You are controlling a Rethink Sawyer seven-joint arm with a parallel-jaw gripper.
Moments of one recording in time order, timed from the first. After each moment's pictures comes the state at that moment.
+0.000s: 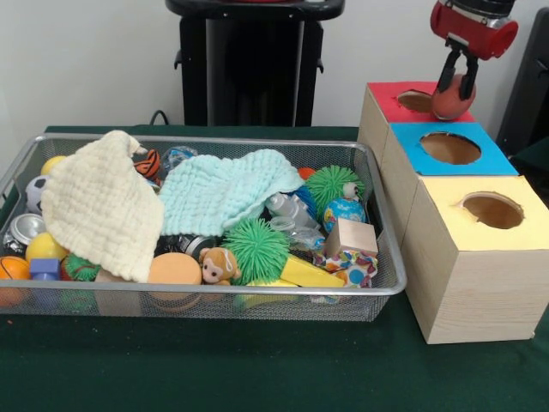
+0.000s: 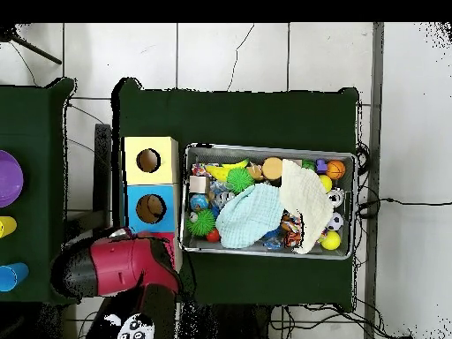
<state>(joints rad) 0.33 -0.77 -0.18 1.83 0.03 0.58 2.90</state>
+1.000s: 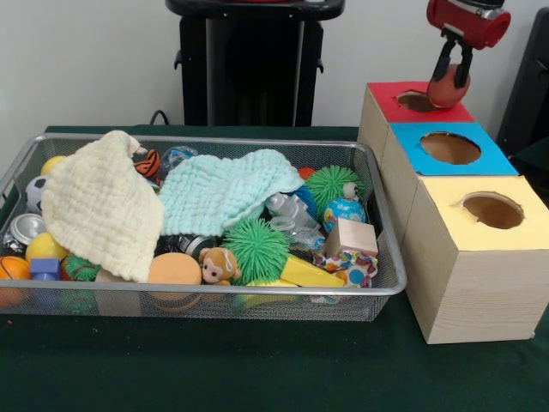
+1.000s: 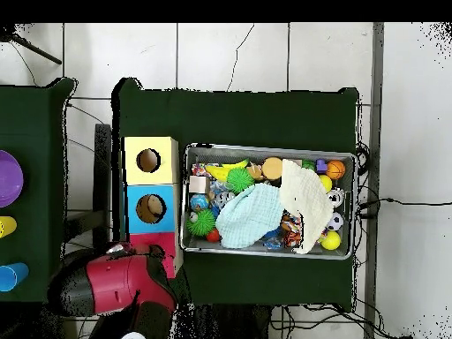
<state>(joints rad) 0.36 -0.81 -0.19 1.91 0.03 0.55 2.90</state>
